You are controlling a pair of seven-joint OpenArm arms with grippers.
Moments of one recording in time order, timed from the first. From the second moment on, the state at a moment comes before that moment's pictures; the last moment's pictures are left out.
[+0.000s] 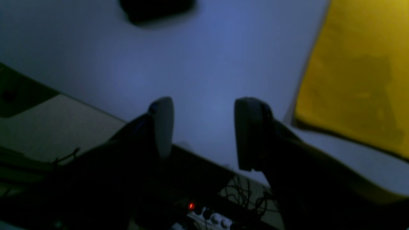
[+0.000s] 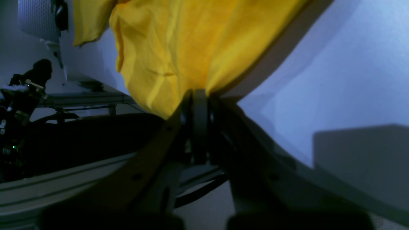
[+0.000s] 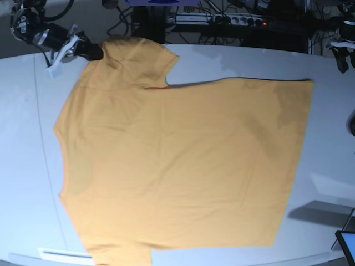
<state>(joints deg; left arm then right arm) 34.3 -16.6 -58.6 86.1 -29.2 -33.2 13.4 -30.4 13.0 19.9 89.1 65.9 35.0 -62.6</state>
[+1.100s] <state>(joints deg) 24.9 -20.3 -53.9 80.6 -37.9 -39.9 37.6 -30.0 13.2 19.9 89.0 65.9 35.1 -63.4</state>
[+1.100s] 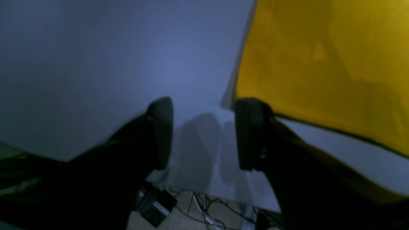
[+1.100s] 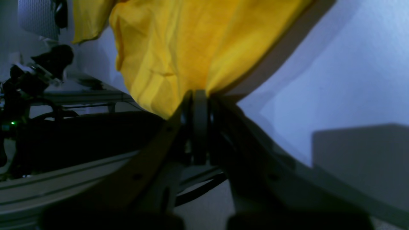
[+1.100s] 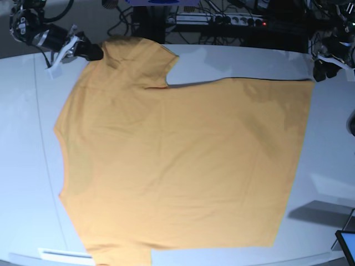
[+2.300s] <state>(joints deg) 20.5 -21.1 -43.5 74.2 -40.7 -40.6 33.2 -29.8 13.4 19.8 89.0 65.9 35.1 -63.5</state>
